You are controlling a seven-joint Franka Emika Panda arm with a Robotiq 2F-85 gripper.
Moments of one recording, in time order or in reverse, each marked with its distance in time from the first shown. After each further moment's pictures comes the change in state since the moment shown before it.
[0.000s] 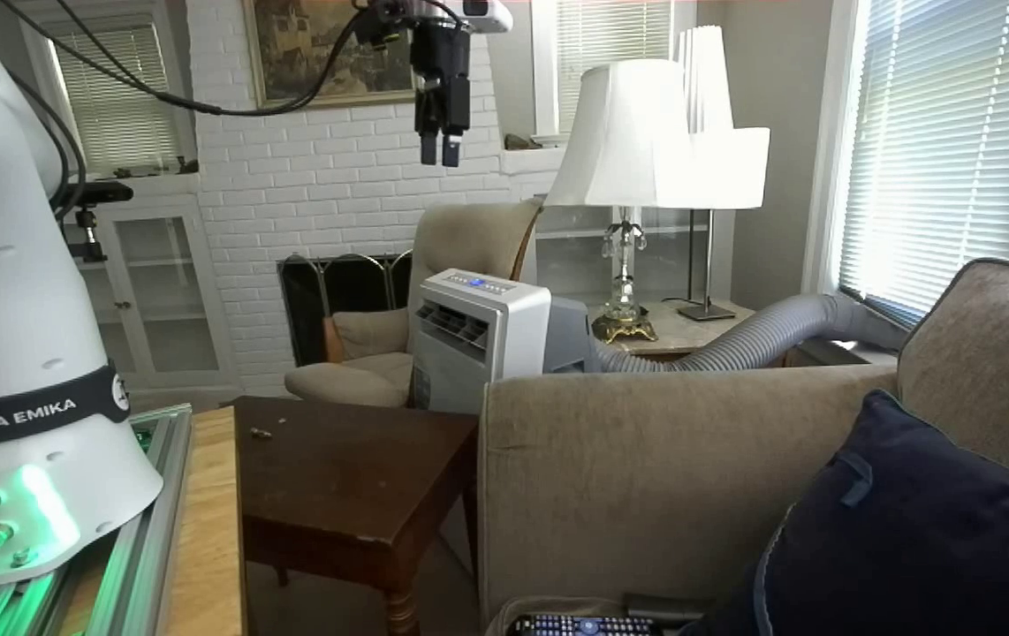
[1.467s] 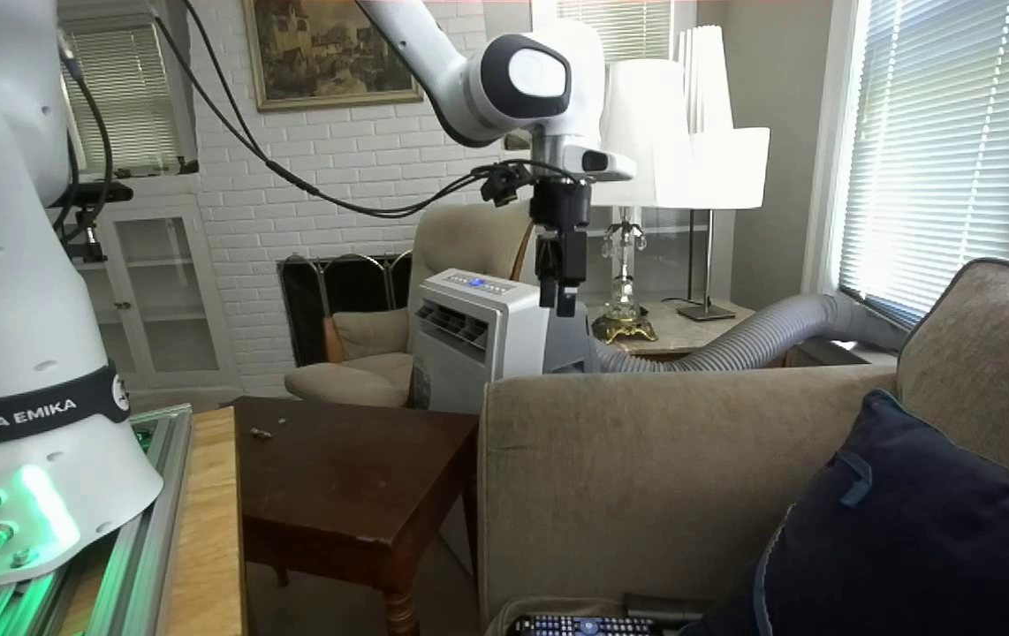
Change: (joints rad) arm -0.091 0.529 -0.123 0.108 -0.198 0.355 0.164
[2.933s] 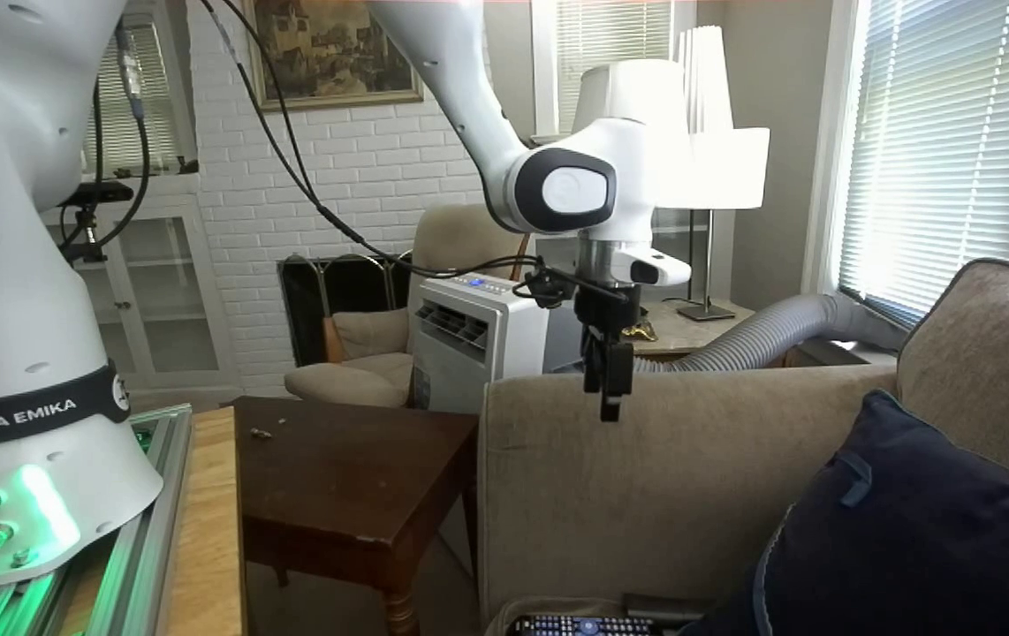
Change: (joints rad) arm -0.082 0.278 -0.043 0.068 0.146 0.247 -0.103
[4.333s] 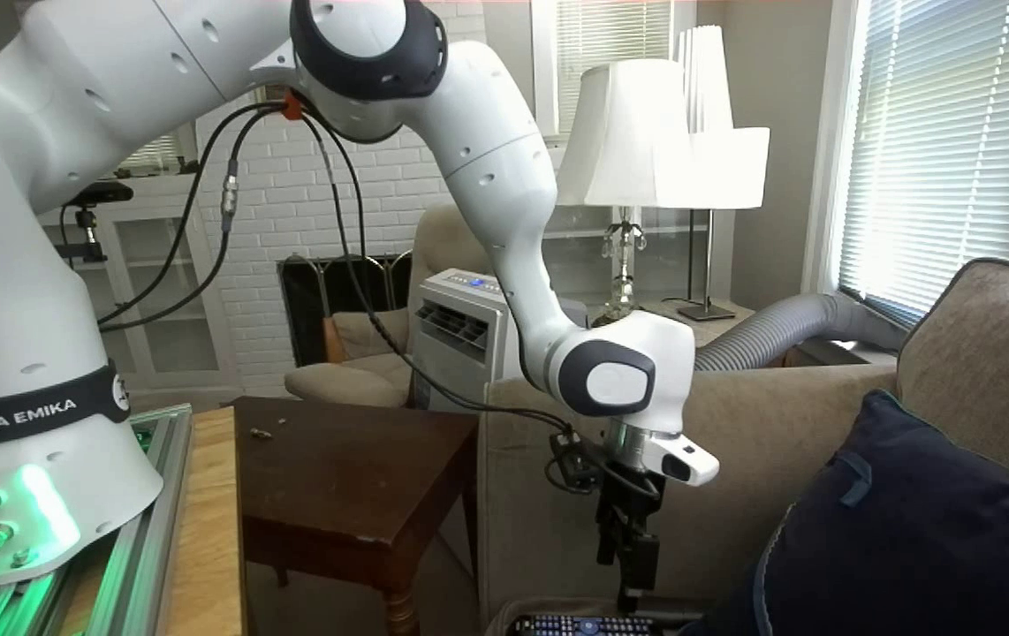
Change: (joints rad) arm -0.053 0.566 -0.045 0.367 -0.054 0.038 0.005
